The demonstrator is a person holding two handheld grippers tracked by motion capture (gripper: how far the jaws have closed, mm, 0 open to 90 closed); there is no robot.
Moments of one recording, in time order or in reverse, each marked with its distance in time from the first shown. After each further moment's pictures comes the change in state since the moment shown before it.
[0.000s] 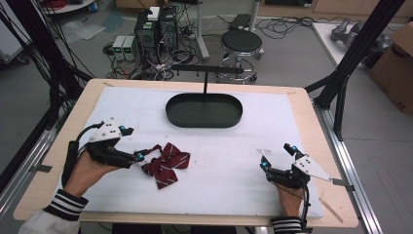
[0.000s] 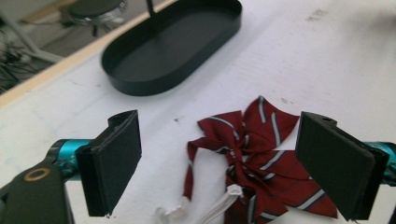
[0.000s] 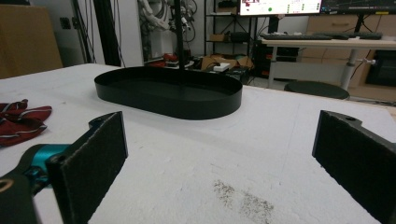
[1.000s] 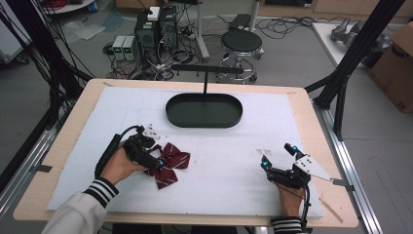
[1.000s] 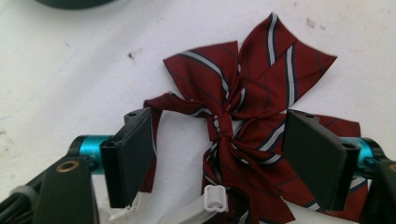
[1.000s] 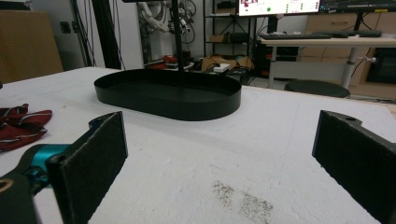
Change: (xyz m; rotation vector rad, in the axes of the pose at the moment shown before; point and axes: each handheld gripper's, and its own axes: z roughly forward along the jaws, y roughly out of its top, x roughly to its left) left arm -0.012 0.002 0.081 0.413 -0.022 -0.034; right arm -0.002 0.000 -0.001 -0.005 -0.002 0.019
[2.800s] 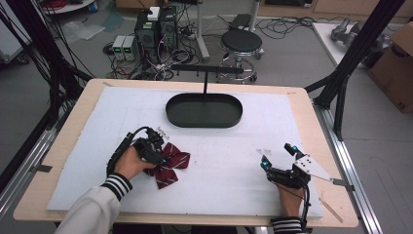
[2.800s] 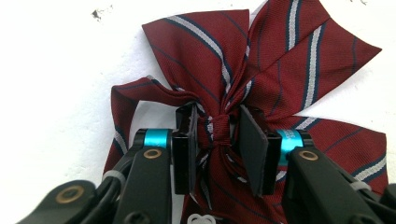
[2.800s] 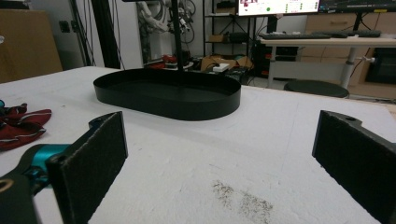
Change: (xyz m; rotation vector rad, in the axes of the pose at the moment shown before) left arm 0.000 0.010 0.031 0.161 -0.028 -0.084; right arm 0.000 0.000 0.000 0.000 -0.001 -0.005
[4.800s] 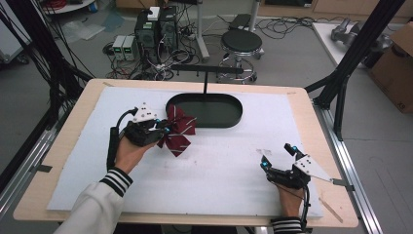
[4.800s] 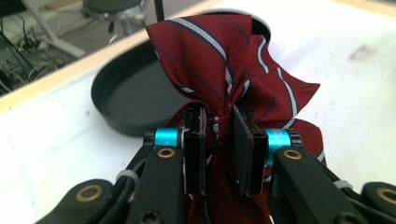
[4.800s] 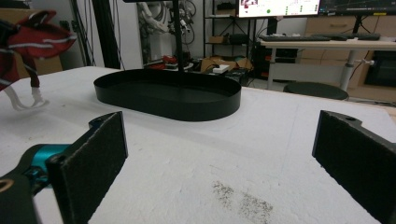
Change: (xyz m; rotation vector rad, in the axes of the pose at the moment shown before) left arm 0.003 0.014 -0.062 -0.631 0.117 -0.011; right arm 0.001 0.000 -0.001 -0.004 -0.001 -0.007
